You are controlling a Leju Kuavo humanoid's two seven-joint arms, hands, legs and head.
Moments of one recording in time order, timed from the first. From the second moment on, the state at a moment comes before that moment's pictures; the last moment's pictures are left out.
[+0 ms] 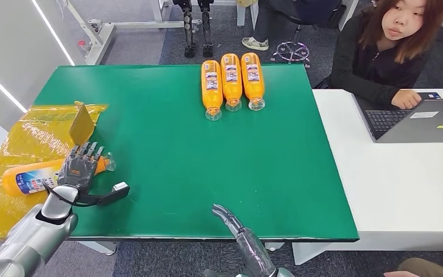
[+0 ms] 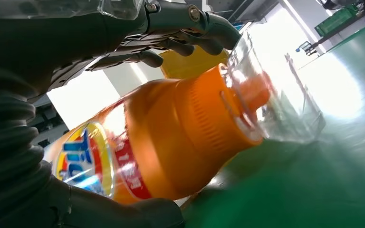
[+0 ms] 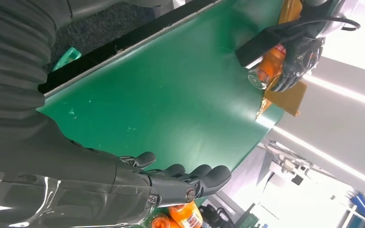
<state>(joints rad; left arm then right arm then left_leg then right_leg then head) -0.57 0.34 -0.59 -0.30 -1.56 0.34 0.16 0.11 -0.12 0.68 -1.55 0.52 -0.13 -0.41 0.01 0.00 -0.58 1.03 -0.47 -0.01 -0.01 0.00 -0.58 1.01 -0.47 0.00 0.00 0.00</state>
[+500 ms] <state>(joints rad) -0.57 0.34 -0.58 -0.32 -1.57 0.41 0.18 0.13 -0.12 0.68 -1.58 0.56 -0.12 -0.37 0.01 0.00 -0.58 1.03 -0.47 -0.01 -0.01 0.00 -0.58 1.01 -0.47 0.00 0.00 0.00</state>
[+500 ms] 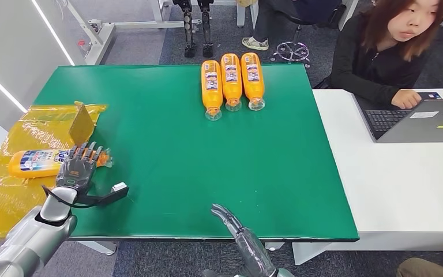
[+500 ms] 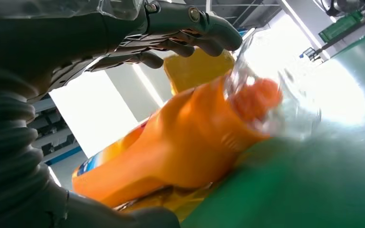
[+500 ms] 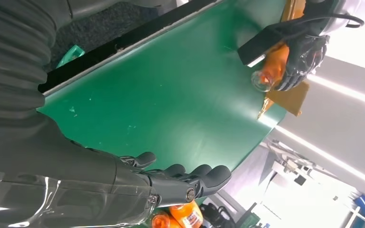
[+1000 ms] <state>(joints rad) -0.40 0.34 -0.44 -0.84 -1.57 0.45 0.10 0.16 -0.10 0.66 -1.61 0.58 -0.16 -0.35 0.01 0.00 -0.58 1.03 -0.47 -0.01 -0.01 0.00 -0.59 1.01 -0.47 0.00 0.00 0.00</state>
